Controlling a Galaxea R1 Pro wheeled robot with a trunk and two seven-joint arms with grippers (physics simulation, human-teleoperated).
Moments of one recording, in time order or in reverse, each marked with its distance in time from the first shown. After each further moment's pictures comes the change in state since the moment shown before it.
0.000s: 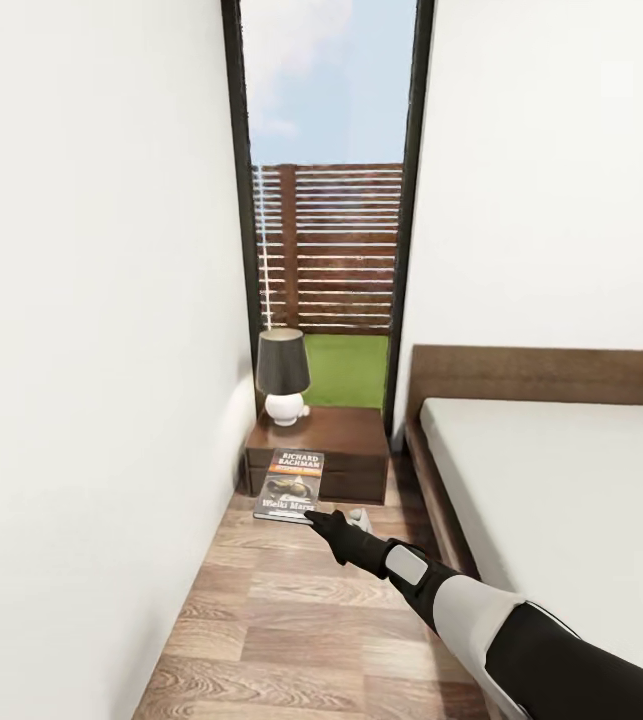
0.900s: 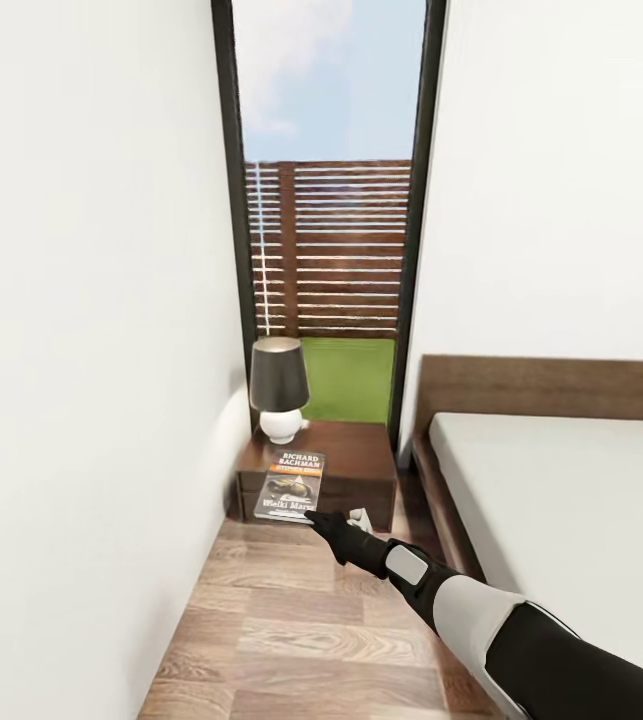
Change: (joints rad) left arm 0.000 0.000 0.000 0.000 0.000 0.000 0.000; right arm 0.000 0.000 -0.002 0.001 -0.001 0.000 0.000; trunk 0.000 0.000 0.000
